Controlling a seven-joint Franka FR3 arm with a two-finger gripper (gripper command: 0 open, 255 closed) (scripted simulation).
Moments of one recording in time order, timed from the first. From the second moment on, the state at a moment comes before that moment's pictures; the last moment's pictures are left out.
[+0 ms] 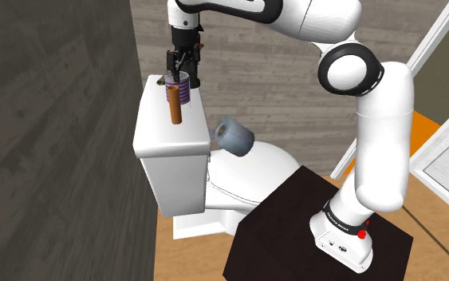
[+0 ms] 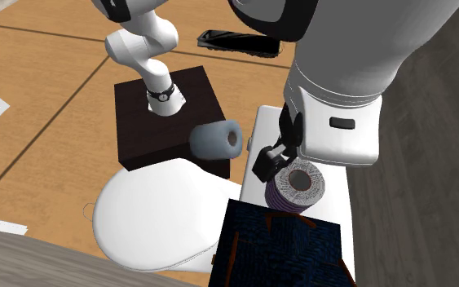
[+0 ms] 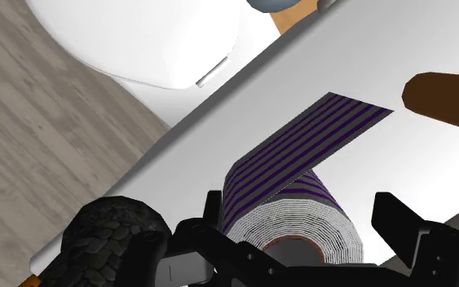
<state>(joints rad) 0.19 0.47 0.22 -1.04 -0.11 1.49 0.06</state>
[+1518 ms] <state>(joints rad) 0.19 0.48 0.22 -1.02 -0.11 1.48 0.06</state>
